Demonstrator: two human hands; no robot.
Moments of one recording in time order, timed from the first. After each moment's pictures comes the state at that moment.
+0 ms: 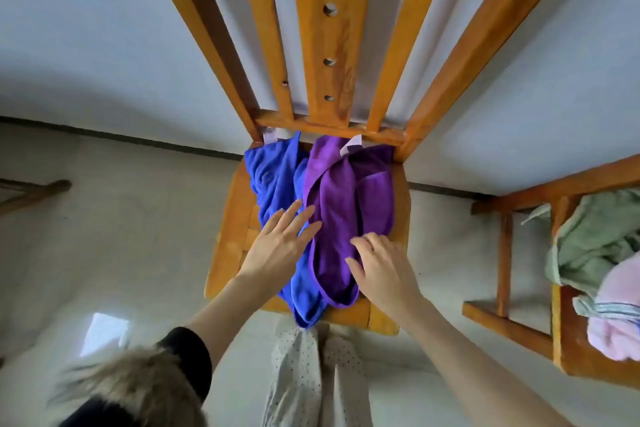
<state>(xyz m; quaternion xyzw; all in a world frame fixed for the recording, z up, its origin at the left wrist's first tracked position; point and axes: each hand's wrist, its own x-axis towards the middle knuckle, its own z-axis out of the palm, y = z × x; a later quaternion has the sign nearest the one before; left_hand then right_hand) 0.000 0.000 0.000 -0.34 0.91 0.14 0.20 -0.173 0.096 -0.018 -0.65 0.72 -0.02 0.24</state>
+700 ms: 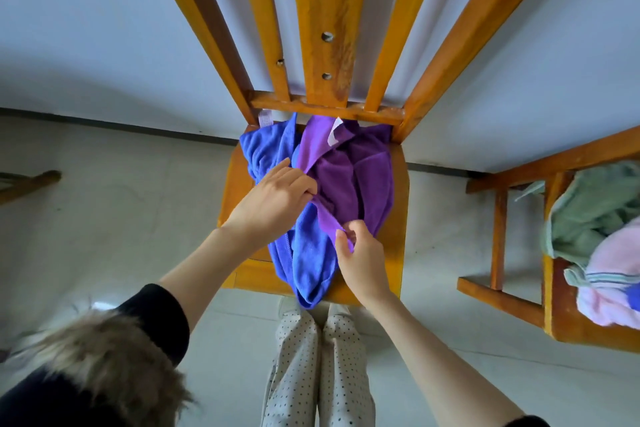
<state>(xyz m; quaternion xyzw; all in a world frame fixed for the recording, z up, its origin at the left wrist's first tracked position) -0.013 -0.045 0.043 -0.31 0.92 0.23 -0.05 -0.127 0.090 -0.012 -0.38 0.81 -0.26 0.36</state>
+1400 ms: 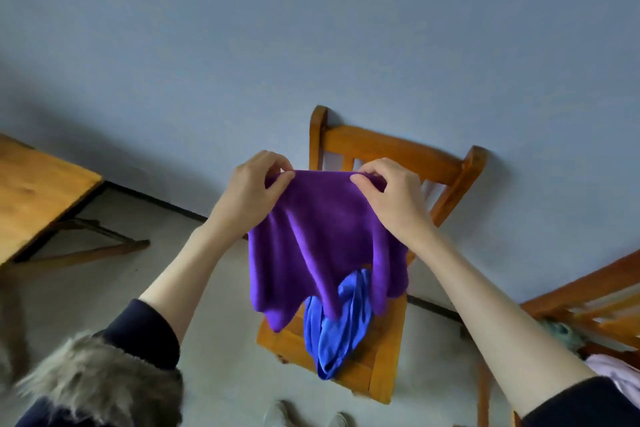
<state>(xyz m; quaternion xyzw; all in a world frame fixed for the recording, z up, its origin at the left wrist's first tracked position) 0.090 -0.038 0.385 -0.50 0.76 0.23 -0.34 -0.123 0.002 0.383 -0.66 0.62 -0.40 0.14</state>
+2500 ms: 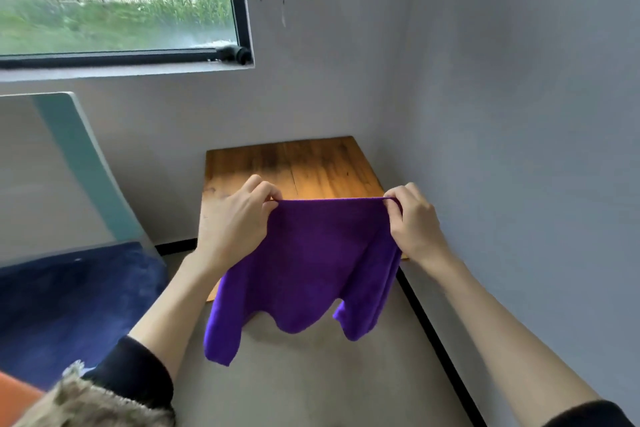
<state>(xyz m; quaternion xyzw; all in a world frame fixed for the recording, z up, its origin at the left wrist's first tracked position) 0.700 0.035 0.426 -0.84 0.48 -0.12 -0.24 0.517 -0.163 0.404 -0.88 0.27 -0.33 0.22</state>
